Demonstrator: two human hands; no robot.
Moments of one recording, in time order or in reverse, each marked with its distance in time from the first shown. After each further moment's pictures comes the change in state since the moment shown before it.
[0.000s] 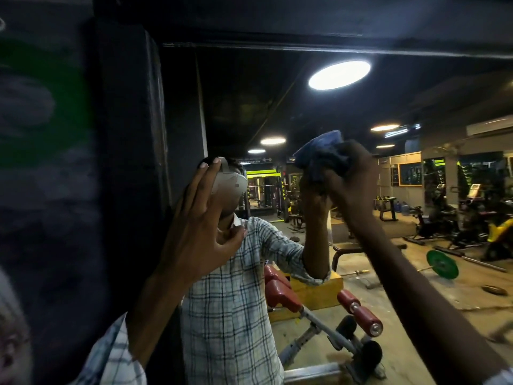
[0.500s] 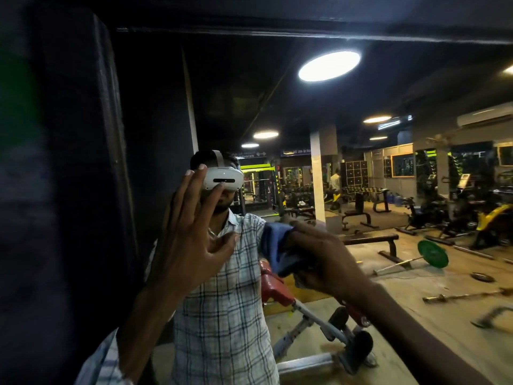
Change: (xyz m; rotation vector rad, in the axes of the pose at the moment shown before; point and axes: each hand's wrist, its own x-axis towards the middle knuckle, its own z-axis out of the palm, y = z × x) left_hand -0.005 0.030 0.035 0.033 0.027 -0.039; right_hand -0.107 0.015 -0.043 0.024 -0.678 -0.185
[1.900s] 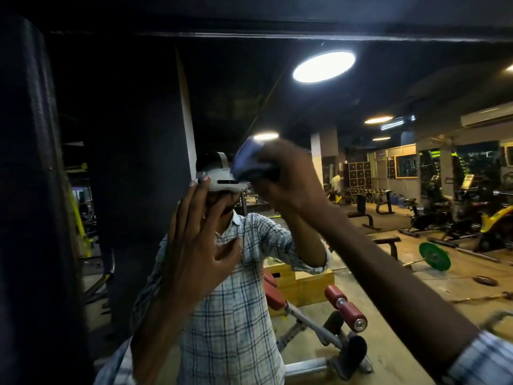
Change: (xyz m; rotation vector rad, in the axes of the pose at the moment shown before) left_hand 0.014 0.088 0.055 0.011 0.075 -0.041; right_hand 0.096 0.049 -0.083 -0.085 0.319 0.002
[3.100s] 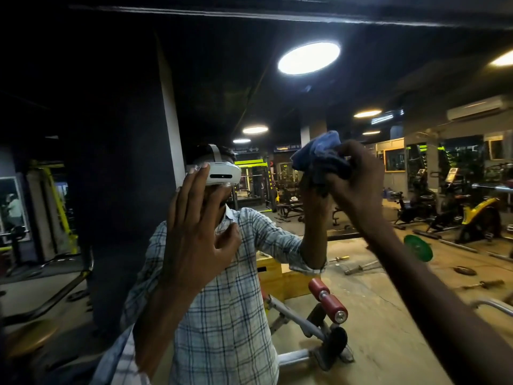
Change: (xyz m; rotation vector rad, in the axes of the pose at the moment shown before) left_hand 0.021 0.082 0.053 -0.014 0.011 0.011; right_hand -0.088 0.124 -0.106 -0.067 0.239 0.273
